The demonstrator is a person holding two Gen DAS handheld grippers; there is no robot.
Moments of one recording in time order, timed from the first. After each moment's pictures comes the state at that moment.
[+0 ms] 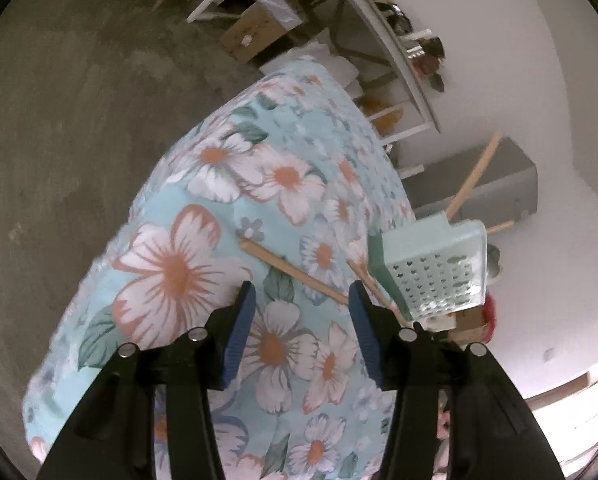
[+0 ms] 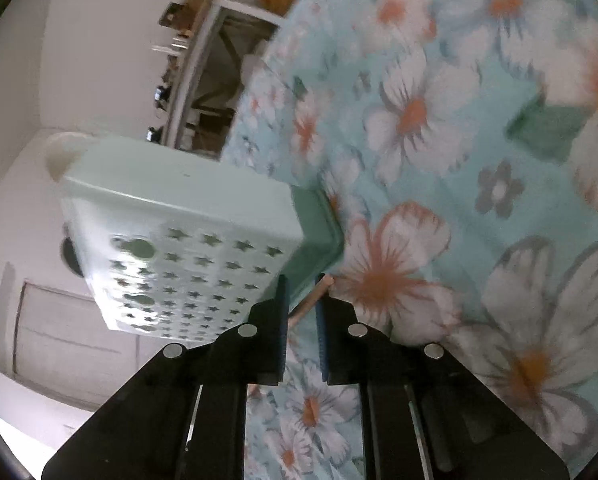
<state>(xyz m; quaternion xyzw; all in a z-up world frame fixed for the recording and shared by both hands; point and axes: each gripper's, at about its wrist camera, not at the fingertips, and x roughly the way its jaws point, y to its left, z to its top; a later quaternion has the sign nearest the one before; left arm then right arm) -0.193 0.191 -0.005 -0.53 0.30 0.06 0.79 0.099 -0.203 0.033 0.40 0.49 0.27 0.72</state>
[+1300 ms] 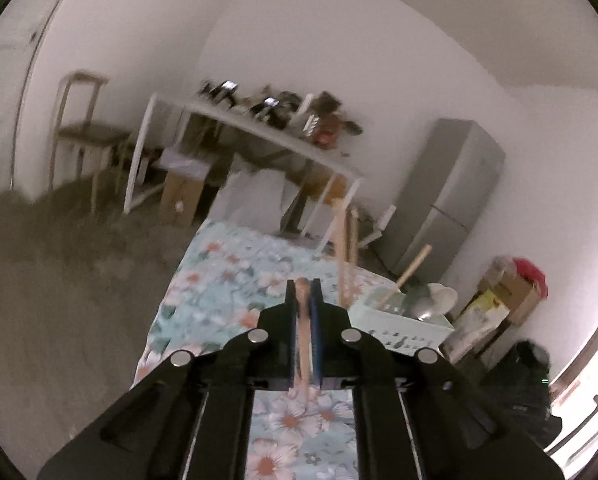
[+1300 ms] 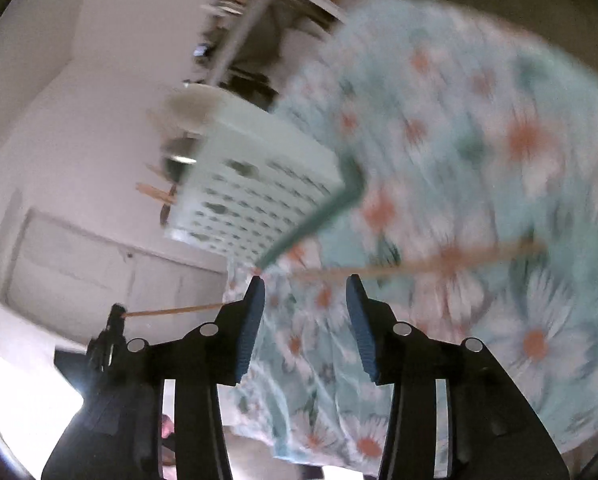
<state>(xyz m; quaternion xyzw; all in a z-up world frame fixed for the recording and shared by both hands) -0.176 0.122 0.164 -0.23 0.15 0.10 0.96 0.051 -0.254 0.072 0.35 0.53 0.33 0.70</state>
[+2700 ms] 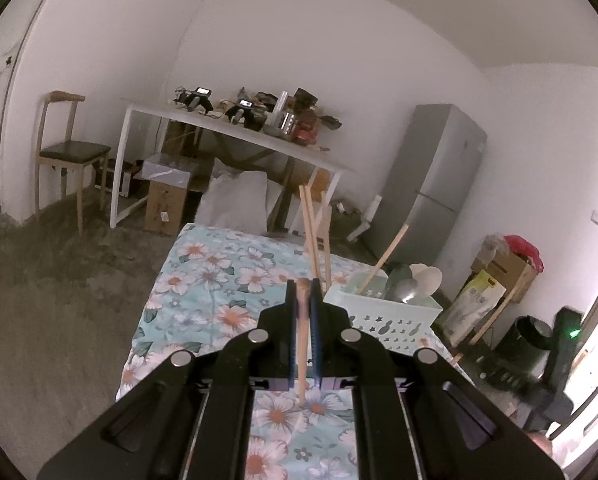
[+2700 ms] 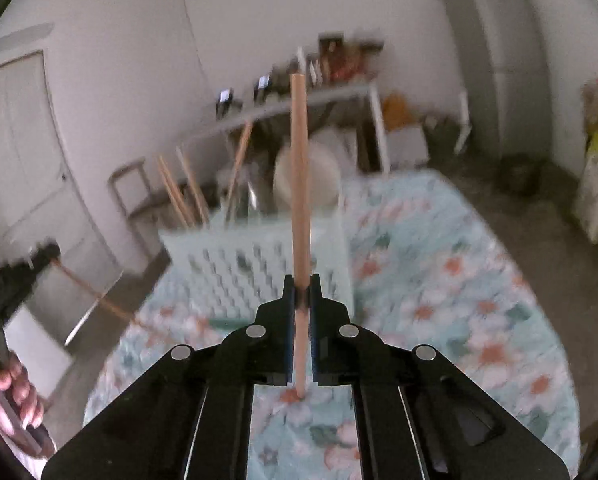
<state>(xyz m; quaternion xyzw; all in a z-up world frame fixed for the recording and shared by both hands) -0.167 0.095 0.151 -0.19 0.16 0.08 0.97 -0.003 -0.187 0.155 0.04 0.30 0.30 0.90</state>
